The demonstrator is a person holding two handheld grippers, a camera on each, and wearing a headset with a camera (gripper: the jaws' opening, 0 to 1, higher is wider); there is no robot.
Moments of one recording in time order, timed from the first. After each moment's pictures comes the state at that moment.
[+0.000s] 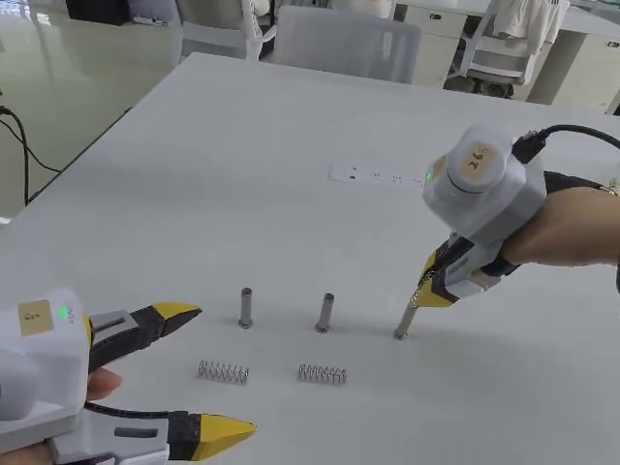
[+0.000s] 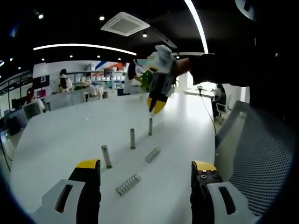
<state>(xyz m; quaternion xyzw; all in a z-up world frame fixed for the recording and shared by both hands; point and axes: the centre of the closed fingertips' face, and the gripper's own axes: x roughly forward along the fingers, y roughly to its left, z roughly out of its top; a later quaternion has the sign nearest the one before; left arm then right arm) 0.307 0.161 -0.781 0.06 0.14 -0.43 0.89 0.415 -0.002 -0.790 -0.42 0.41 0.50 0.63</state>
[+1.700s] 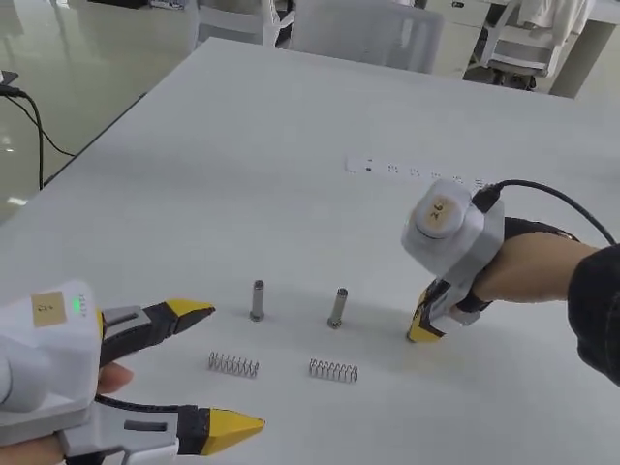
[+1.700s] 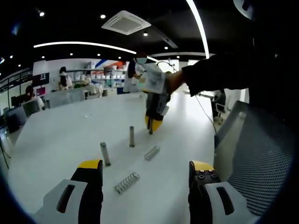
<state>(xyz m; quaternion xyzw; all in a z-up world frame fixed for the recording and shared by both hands) 0.307 0.160 -0.786 0.05 0.14 -0.43 0.89 0.422 -0.004 -0.860 -0.41 0.47 0.50 0.61</state>
